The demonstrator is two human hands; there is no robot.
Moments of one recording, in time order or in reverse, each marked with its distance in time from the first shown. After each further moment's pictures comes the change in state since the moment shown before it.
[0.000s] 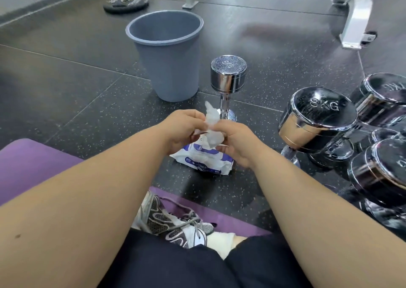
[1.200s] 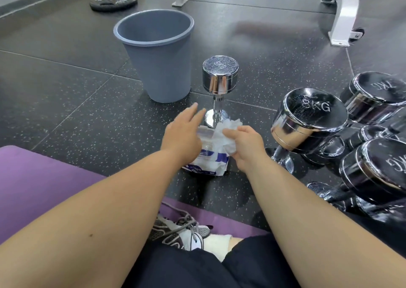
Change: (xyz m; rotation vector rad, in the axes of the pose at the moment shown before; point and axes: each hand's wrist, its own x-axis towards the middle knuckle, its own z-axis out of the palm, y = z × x) left_hand 0.012 -0.034 0.015 1.202 0.238 0.403; right_hand 0.003 0.019 -0.018 0.235 0.463 0.021
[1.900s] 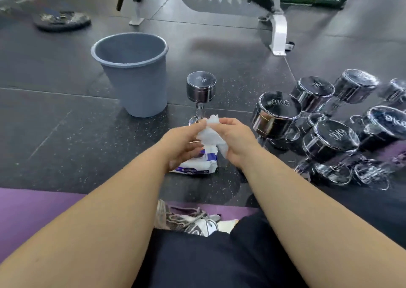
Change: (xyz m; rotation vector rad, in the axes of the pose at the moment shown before) left_hand -0.025 0.006 -0.059 -1.356 -0.519 -0.343; right_hand -0.079 -0.033 0.027 0.082 -0.012 -0.119
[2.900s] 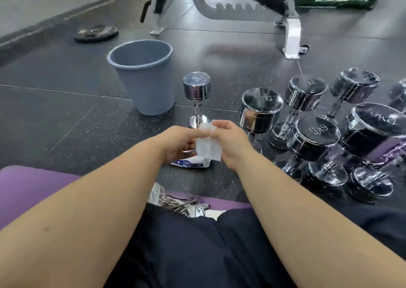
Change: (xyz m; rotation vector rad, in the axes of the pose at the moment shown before) left_hand -0.022 -0.004 0.043 0.146 0.101 -0.030; right_hand -0.025 0.002 -0.036 -0.104 -0.090 -0.013
